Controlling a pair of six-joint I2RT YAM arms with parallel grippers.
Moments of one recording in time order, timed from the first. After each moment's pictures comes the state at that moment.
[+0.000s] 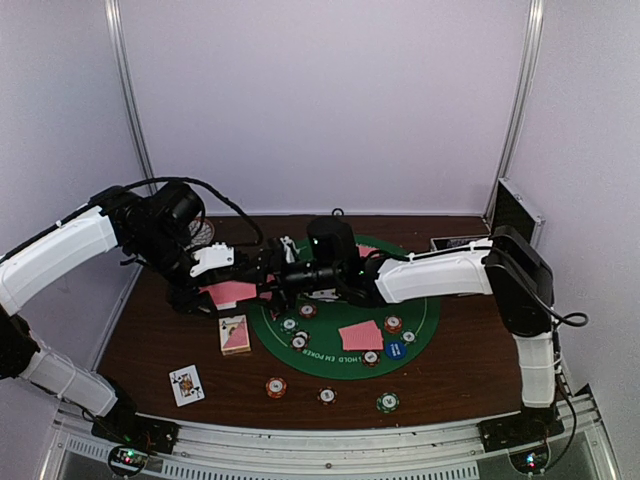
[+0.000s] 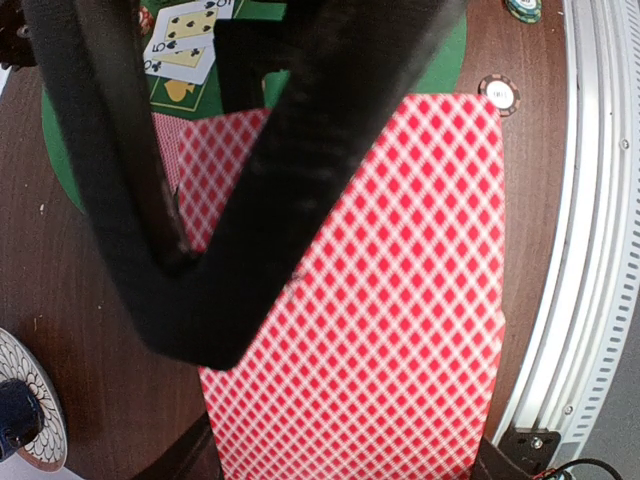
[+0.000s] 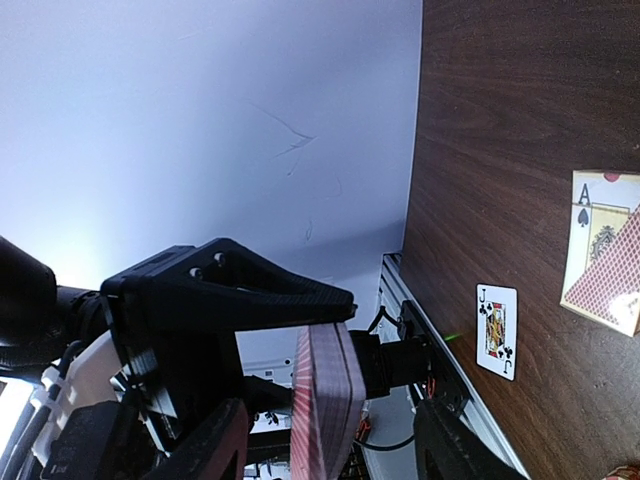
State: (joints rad) left arm -0.60 1.35 1.30 -1.18 0.23 0.74; right arm 0.99 2.10 1.50 0.42 -0.60 1.44
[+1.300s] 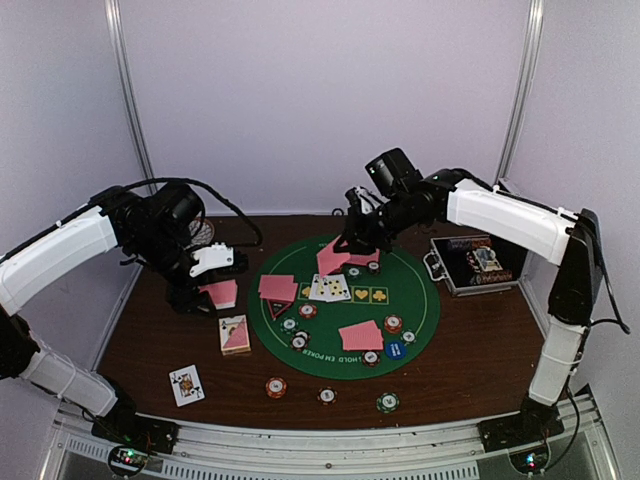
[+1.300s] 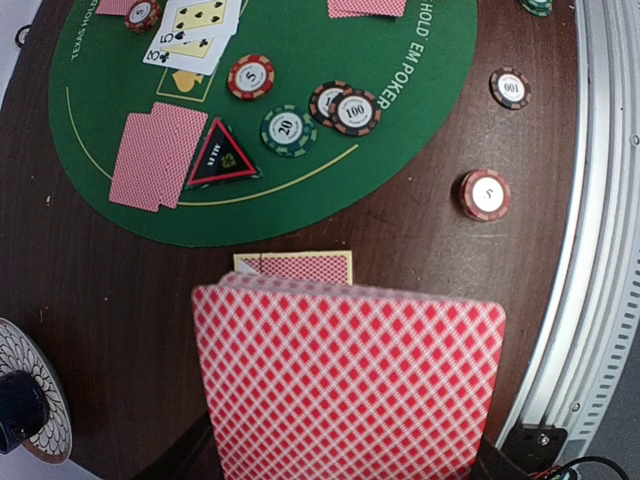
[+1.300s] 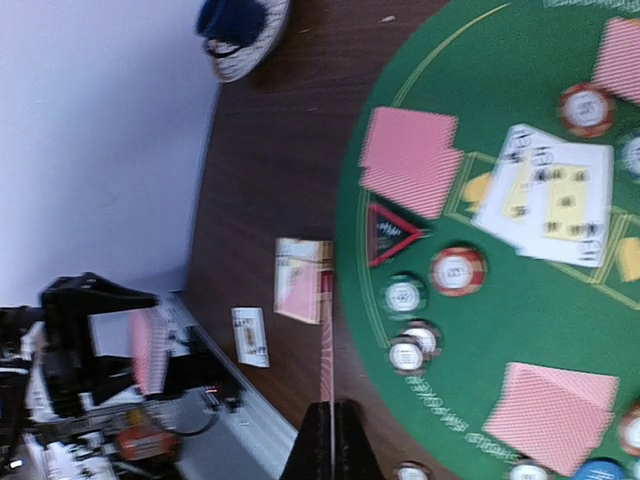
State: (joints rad) left arm -0.60 1.35 1.30 -1.18 0.20 0.74; right arm 0.73 1.85 1.67 -0.58 -0.47 0.77
